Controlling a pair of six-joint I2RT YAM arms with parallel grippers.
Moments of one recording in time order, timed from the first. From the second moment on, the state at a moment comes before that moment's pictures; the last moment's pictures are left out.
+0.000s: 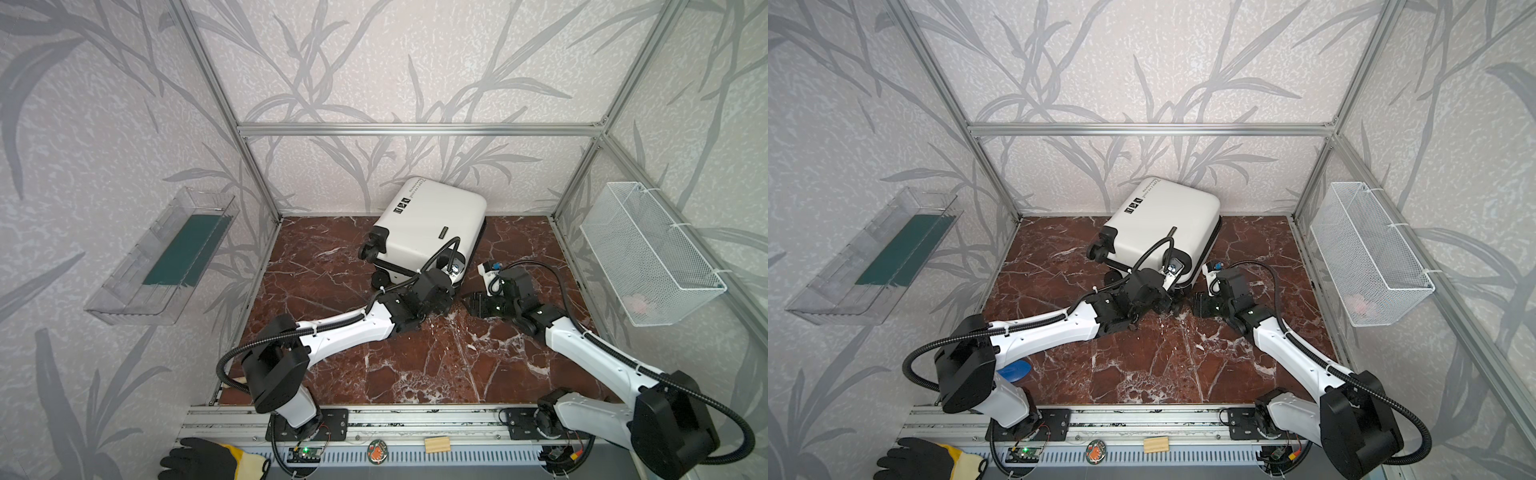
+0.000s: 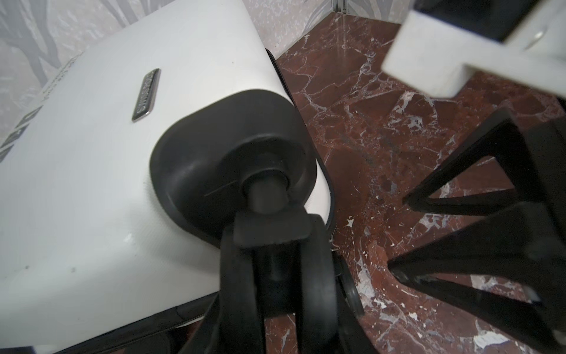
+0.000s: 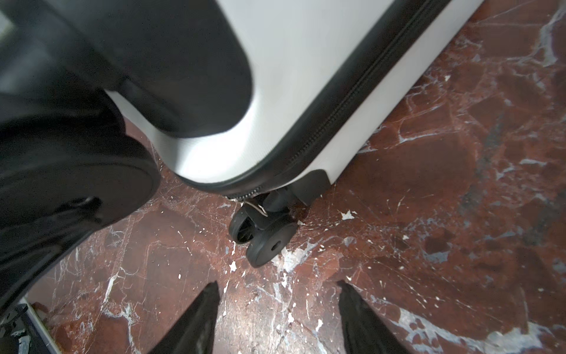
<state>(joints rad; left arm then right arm) -0.98 1.60 1.13 -0.09 -0.38 0.12 0.44 1.17 0.65 -0.18 -0.22 0.34</state>
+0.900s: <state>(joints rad) -1.01 1.59 1.13 -0.11 -0.41 0.16 0.56 1.36 0.41 0.52 -0.02 0.37</state>
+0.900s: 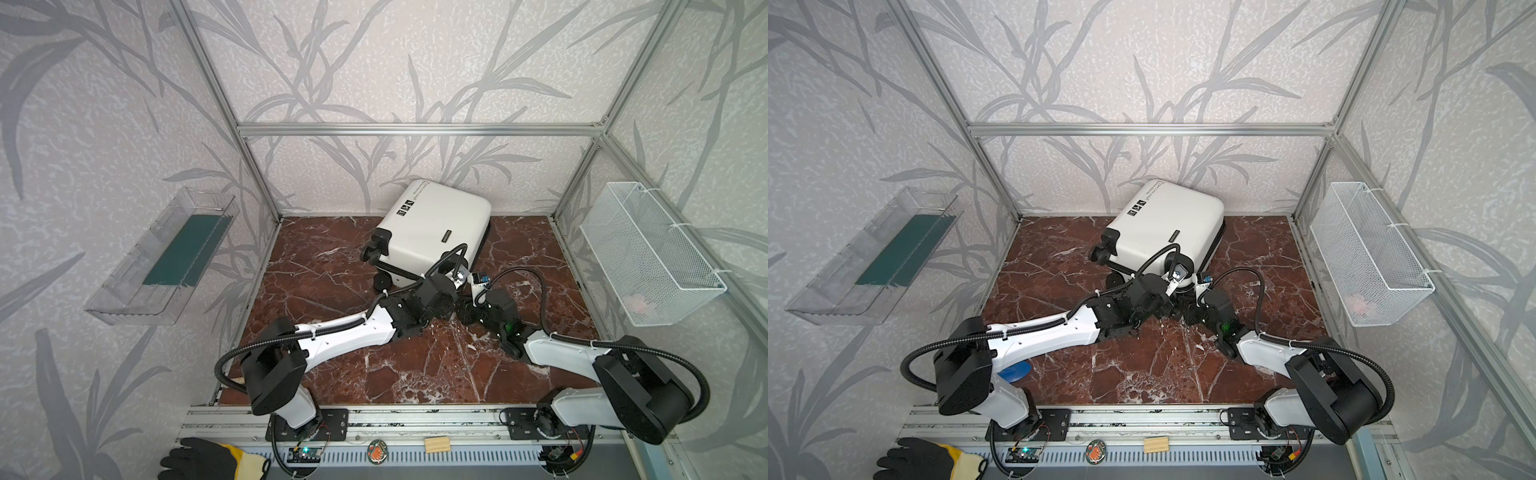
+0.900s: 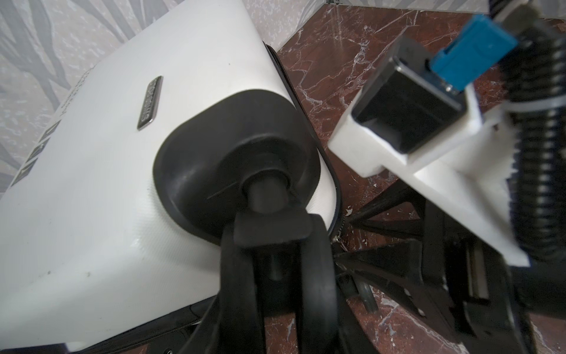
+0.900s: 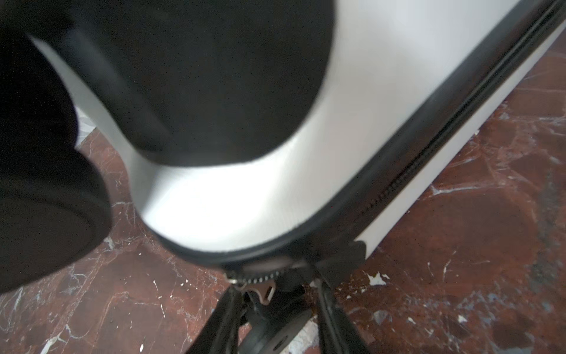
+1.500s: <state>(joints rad) -1.01 1.59 1.13 -0.12 -0.41 0.15 0.59 1.42 0.41 0.59 0.02 0.41</state>
